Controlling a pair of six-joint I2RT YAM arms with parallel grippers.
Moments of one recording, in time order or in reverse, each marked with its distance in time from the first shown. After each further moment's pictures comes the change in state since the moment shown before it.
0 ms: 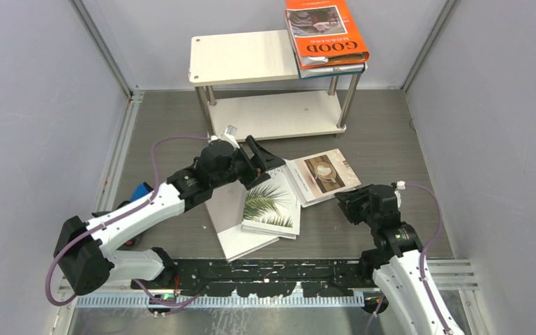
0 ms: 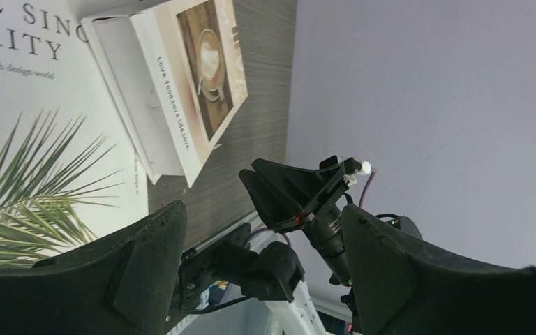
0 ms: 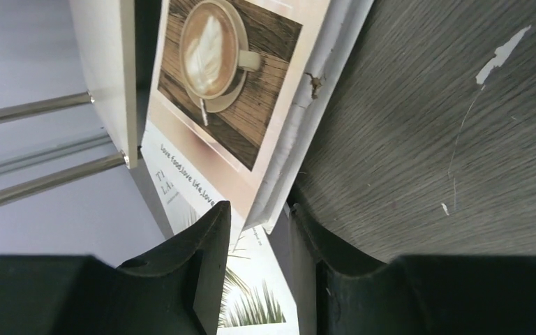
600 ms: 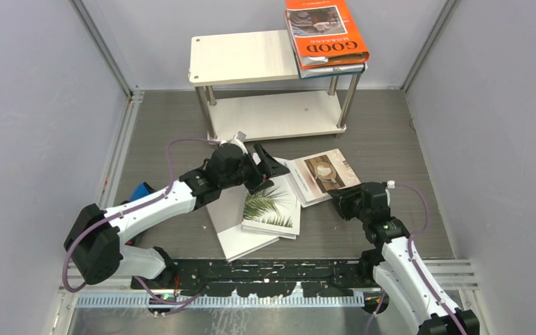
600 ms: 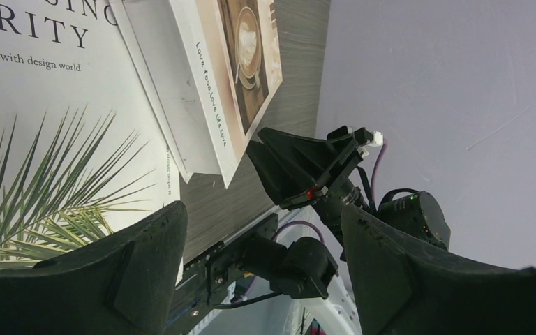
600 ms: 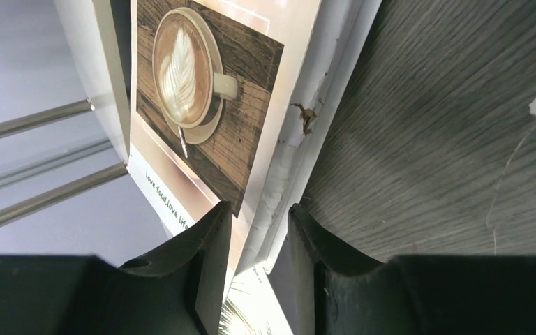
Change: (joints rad) left arm -0.005 0.101 -0.053 0.069 0.054 0.034; right arm 0.000 0.159 -0.153 0.311 -0.058 0.076
